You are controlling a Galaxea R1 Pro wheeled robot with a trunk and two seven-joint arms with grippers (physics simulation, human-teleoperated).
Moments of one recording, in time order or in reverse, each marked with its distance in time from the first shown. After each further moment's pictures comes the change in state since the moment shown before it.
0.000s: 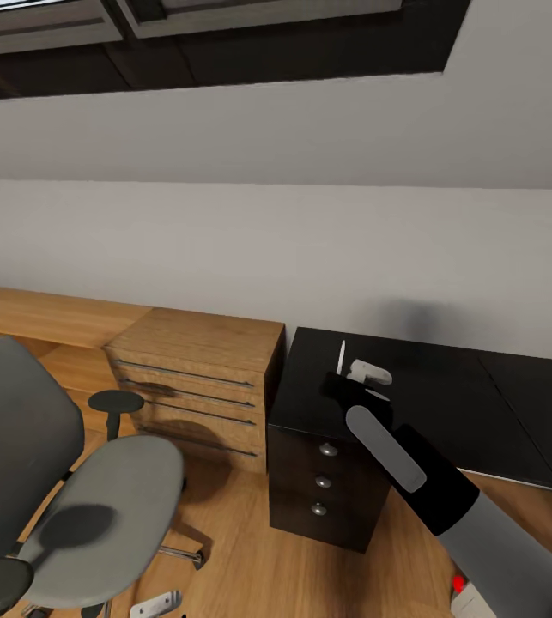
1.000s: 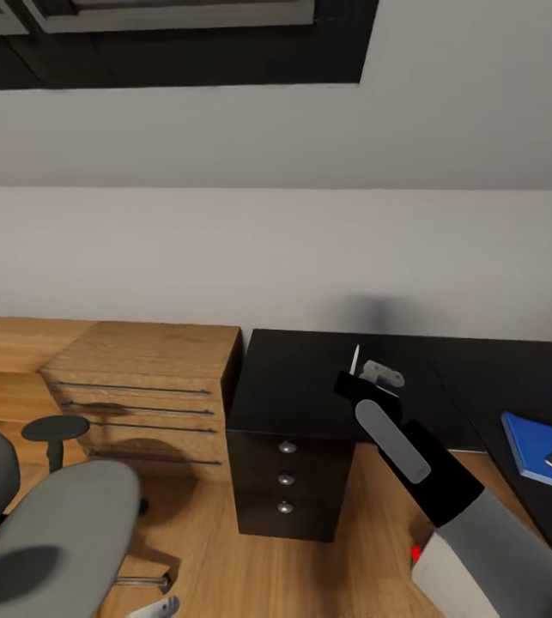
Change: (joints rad) left arm 0.000 0.001 0.011 0.046 0.000 -0.069 -0.001; right arm 0.000 -0.004 -0.072 0.059 0.003 -0.002 0.010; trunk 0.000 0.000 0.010
